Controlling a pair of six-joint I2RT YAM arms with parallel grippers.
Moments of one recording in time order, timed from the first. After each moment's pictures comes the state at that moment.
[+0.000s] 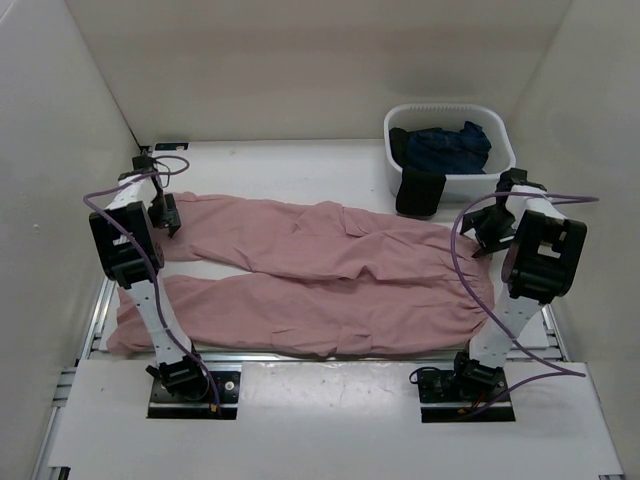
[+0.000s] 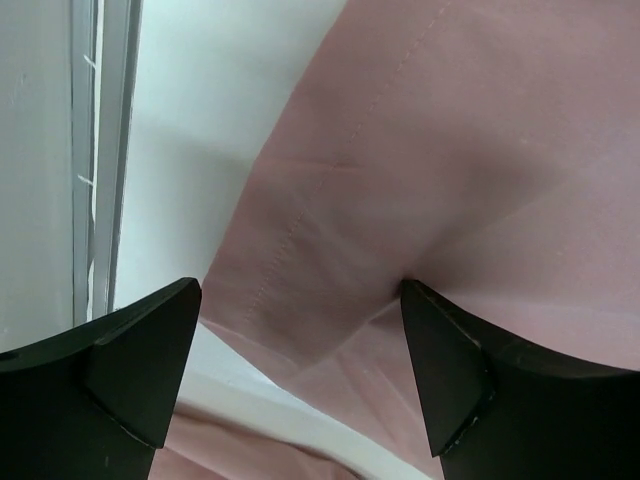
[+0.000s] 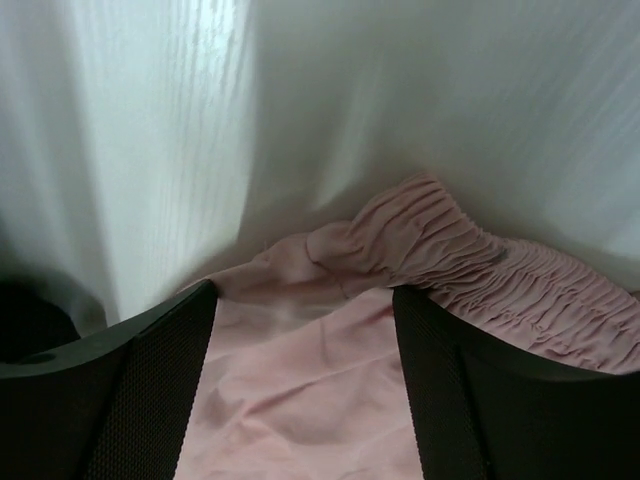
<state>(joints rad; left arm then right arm) 0.29 2.15 1.65 -0.77 -0.31 -0.01 -0.26 1.93 1.38 -0.84 -0.01 0.96</state>
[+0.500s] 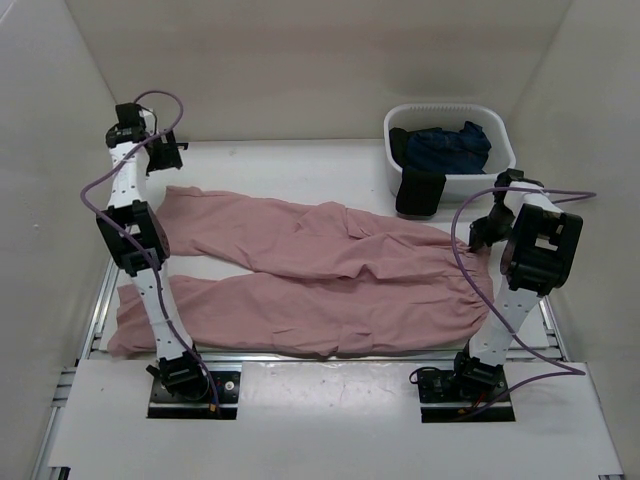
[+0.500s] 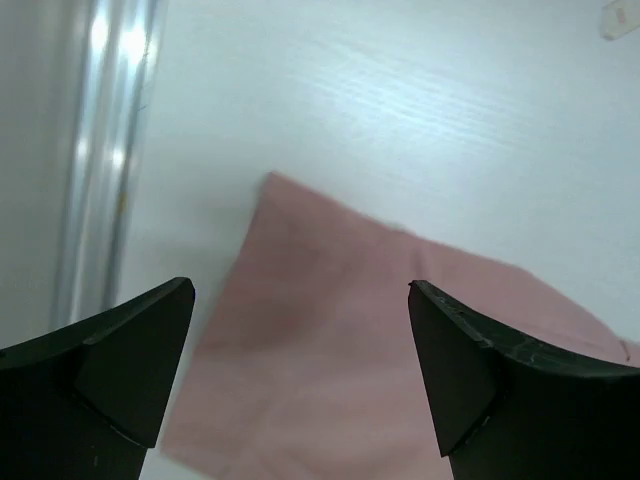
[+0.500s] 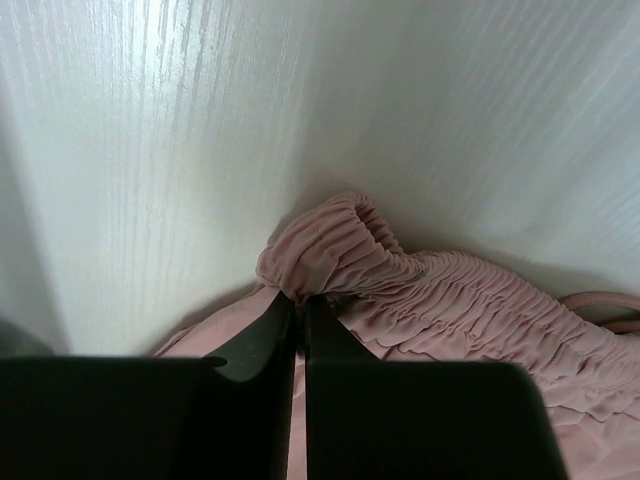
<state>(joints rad) 0.27 2.31 2.25 -0.85 -0.02 0.00 -0.26 2.02 1.45 -0.93 0.07 0.94</state>
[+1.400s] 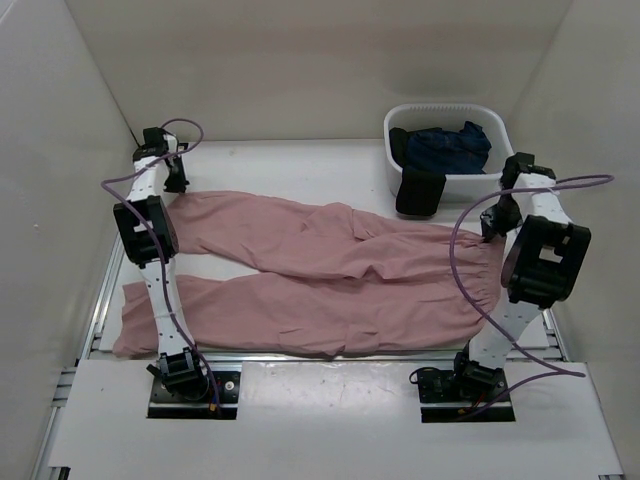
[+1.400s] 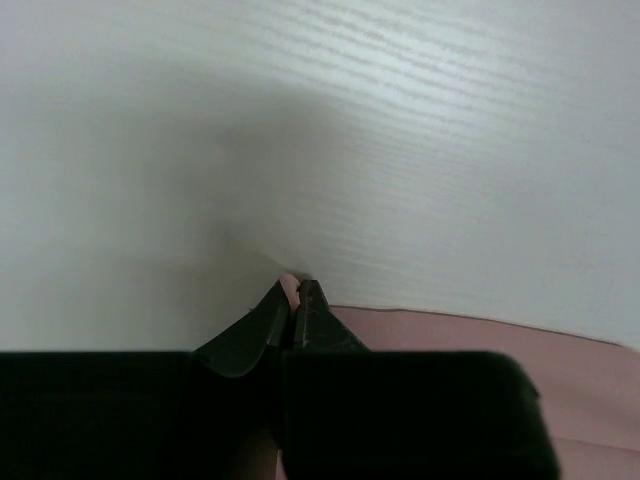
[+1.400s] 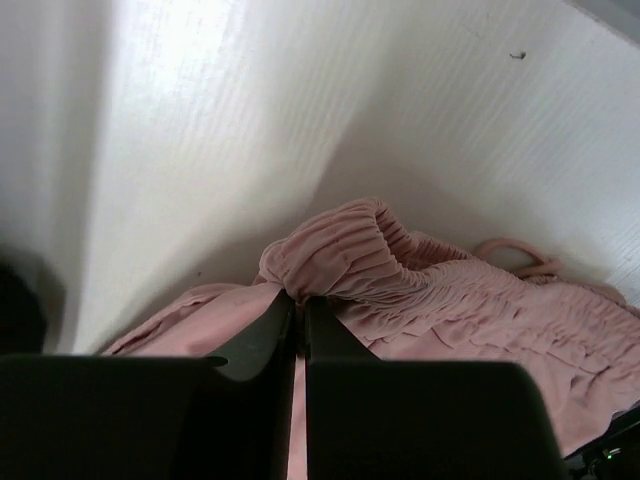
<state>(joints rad) 0.23 2.53 2.24 -0.68 0.02 0.01 -0.25 1.91 1.52 -1.02 0.18 0.82</state>
